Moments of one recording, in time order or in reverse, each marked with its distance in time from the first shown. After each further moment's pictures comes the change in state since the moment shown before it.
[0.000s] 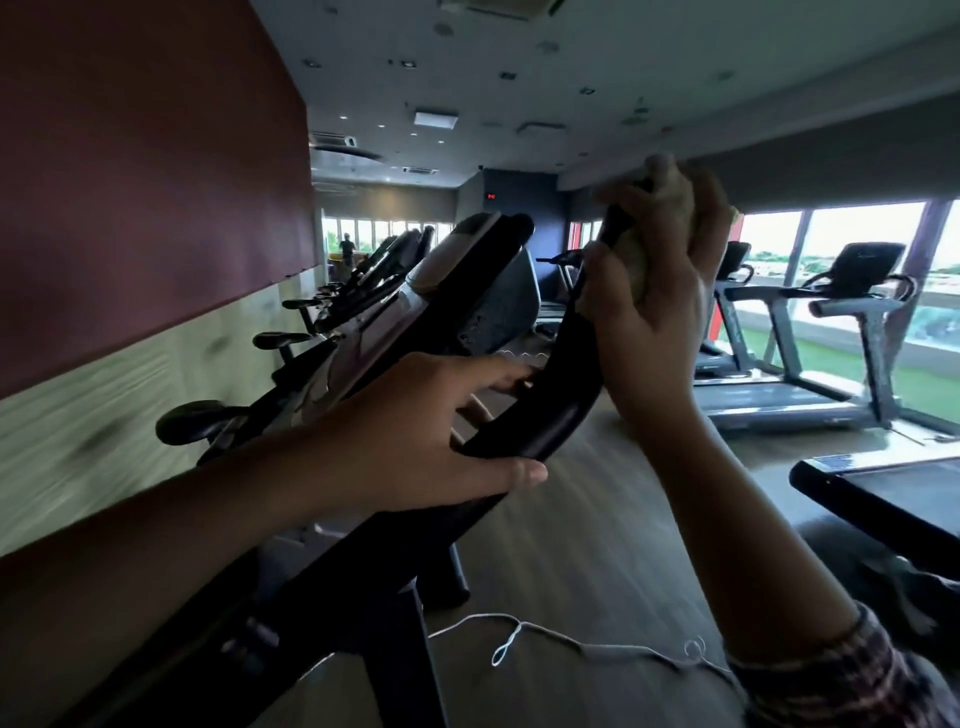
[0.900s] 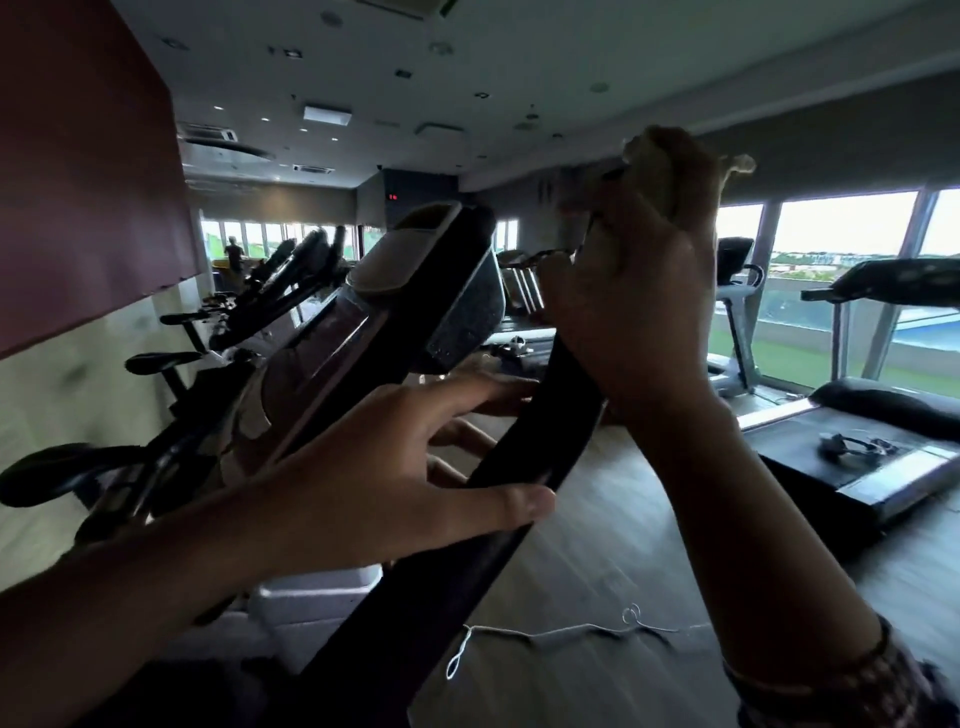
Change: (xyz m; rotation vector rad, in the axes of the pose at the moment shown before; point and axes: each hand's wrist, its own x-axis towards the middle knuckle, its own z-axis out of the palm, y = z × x) left_hand 0.004 -0.037 -0.003 -0.410 -0.174 0.127; right_hand 0.007 -0.022 0.008 -0.482 -0.010 -0.031
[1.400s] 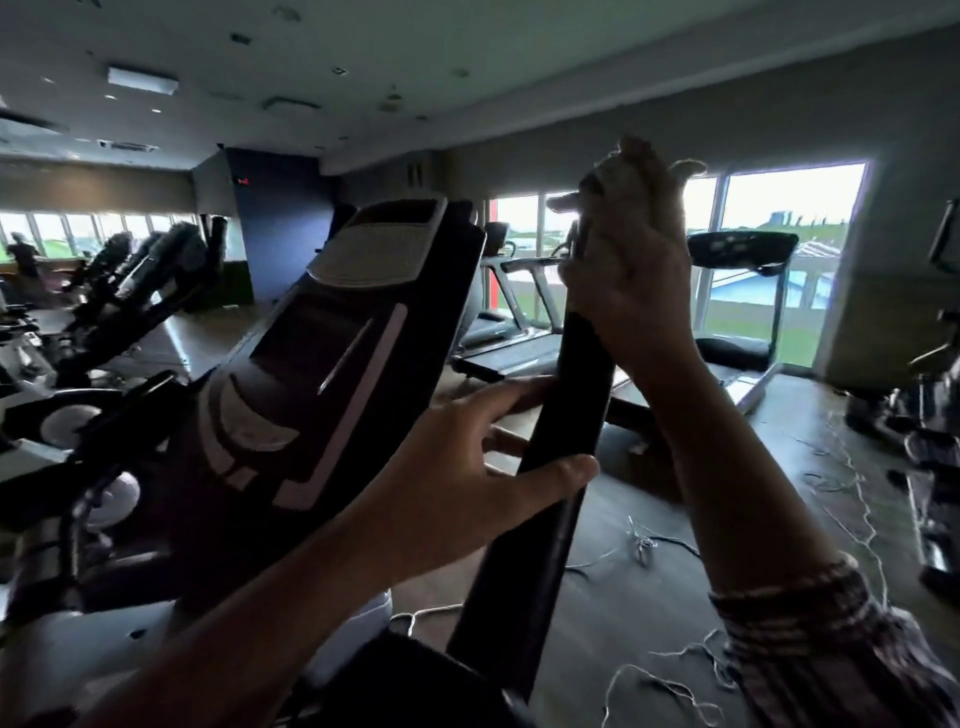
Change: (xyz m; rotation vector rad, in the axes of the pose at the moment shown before) left_hand -0.015 -0.025 -0.001 -0.257 -0.084 0.048; right_hand -0.010 -0.003 -0.006 -0.113 -0.078 -0.070
